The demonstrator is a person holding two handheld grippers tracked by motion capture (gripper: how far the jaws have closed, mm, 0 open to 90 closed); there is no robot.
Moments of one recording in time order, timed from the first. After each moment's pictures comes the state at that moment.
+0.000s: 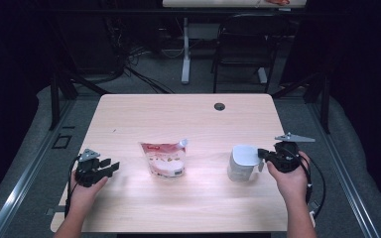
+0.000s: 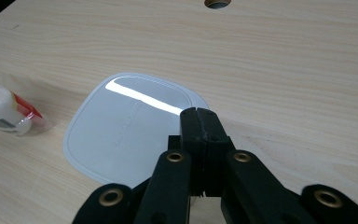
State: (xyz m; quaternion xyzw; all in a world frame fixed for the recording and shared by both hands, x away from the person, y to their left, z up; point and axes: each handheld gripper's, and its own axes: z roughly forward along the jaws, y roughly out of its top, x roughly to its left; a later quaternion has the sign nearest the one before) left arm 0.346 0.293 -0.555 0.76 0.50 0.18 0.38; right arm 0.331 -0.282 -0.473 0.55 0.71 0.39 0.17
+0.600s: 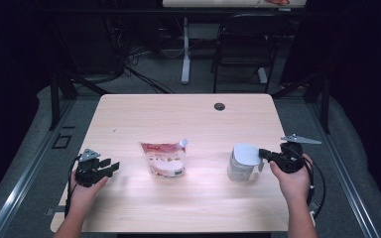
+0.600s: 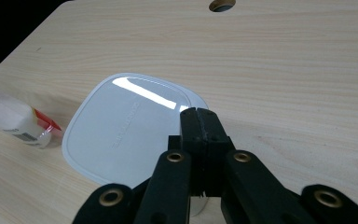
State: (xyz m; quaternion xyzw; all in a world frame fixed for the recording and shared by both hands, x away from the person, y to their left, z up) left arm 0.346 0.293 -0.555 0.76 0.50 0.18 0.38; right arm 0.332 -0.294 -0.479 0.57 0.69 0.43 0.14
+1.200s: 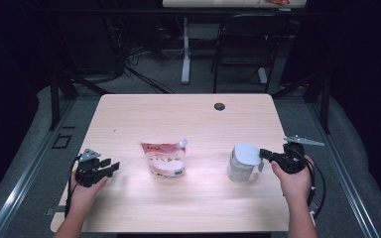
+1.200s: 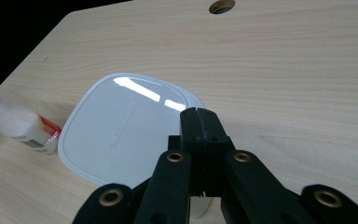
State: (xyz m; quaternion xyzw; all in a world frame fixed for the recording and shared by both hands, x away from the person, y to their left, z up) left arm 0.346 0.293 -0.555 0.76 0.50 0.18 0.38; right arm 0.331 -0.300 -0.483 0.58 0.67 0.45 0.13
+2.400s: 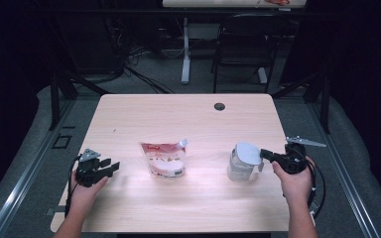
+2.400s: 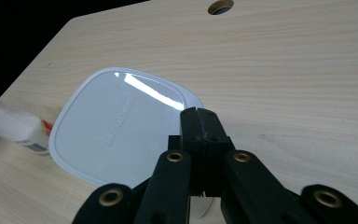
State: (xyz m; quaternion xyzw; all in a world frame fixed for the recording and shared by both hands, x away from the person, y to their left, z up) left arm 0.346 0.293 -0.555 0.76 0.50 0.18 0.38; right arm 0.331 -0.304 -0.486 0.58 0.67 0.45 0.12
